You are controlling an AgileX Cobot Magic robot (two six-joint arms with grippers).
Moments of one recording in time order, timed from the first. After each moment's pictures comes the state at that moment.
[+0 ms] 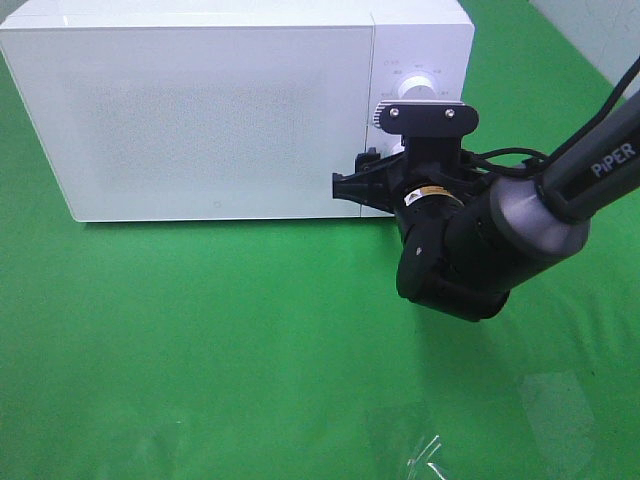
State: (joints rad) left arm -0.03 -0.01 -0.52 -0.06 1.07 0.00; right arm 0.69 2.11 -0.88 0.83 -1.11 -0.37
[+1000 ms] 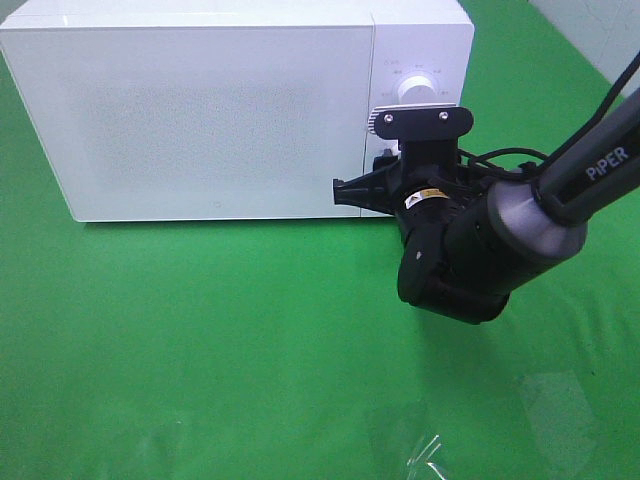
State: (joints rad) left arm -0.03 -0.01 -0.52 -0.06 1.07 0.00; right arm 0.69 2.12 -0.88 0.81 -1.14 -0.42
